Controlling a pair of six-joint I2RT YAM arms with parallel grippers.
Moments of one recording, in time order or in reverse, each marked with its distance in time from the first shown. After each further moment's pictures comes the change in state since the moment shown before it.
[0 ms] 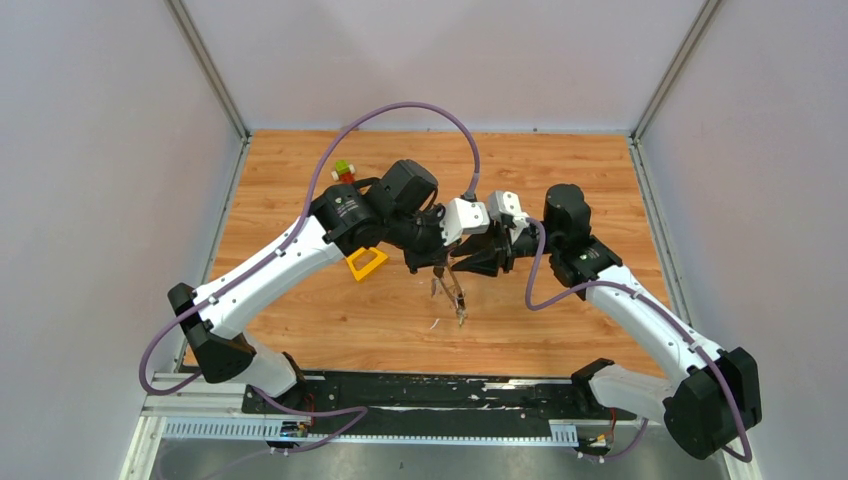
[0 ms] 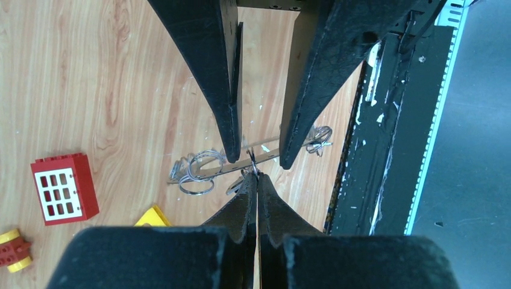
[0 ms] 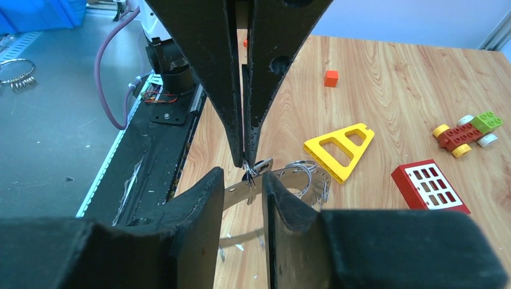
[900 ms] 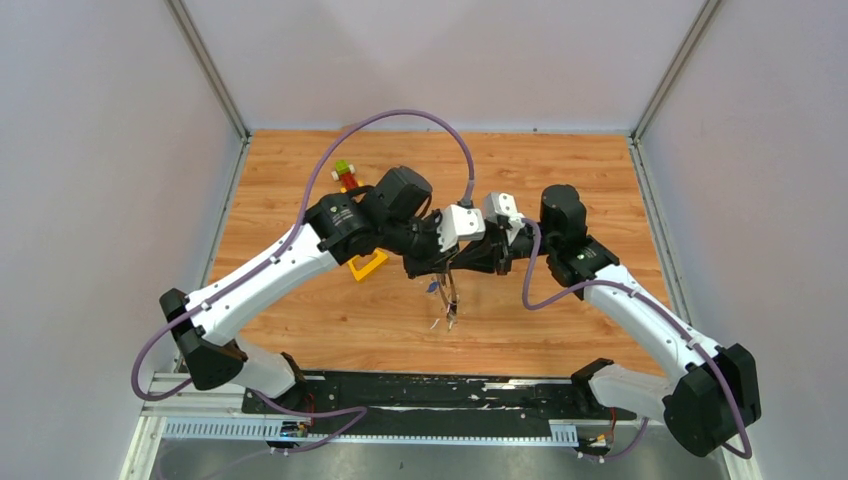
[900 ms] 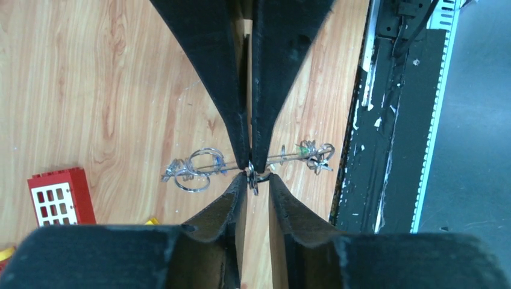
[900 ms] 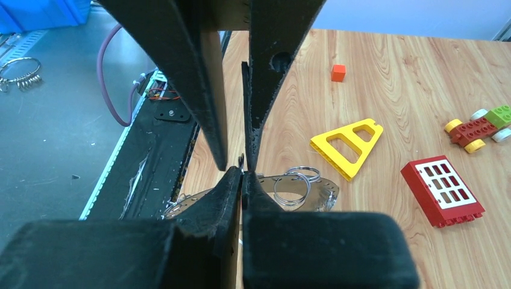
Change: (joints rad) left arm -0.001 -0.035 -0.070 0.062 0.030 0.010; right arm 0.013 0.013 0.000 -0.023 0.005 -0.007
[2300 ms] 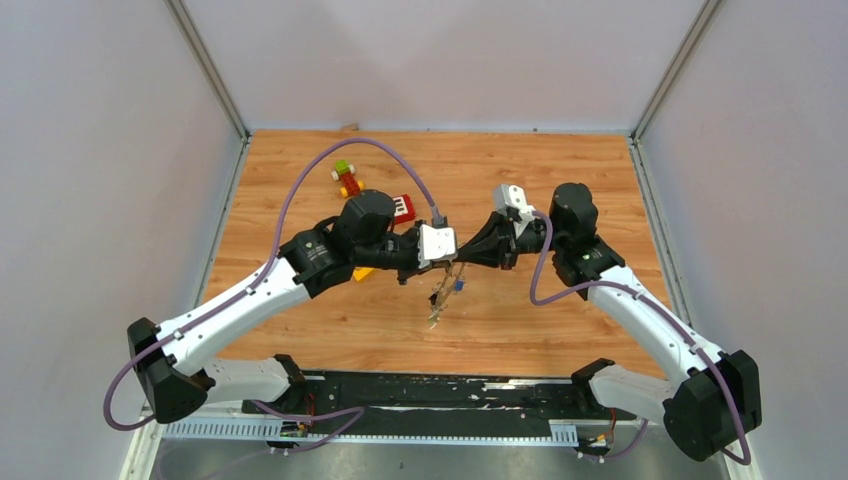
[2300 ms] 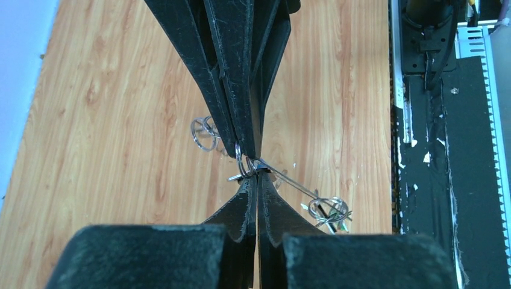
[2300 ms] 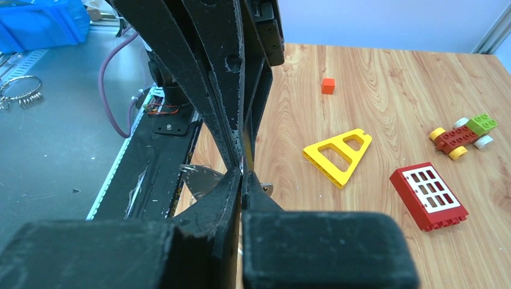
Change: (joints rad) left arm 0.042 -0.263 -0.434 0.489 0.104 0.143; right arm -0.031 -0.022 -0.002 0.111 -0.017 0.117
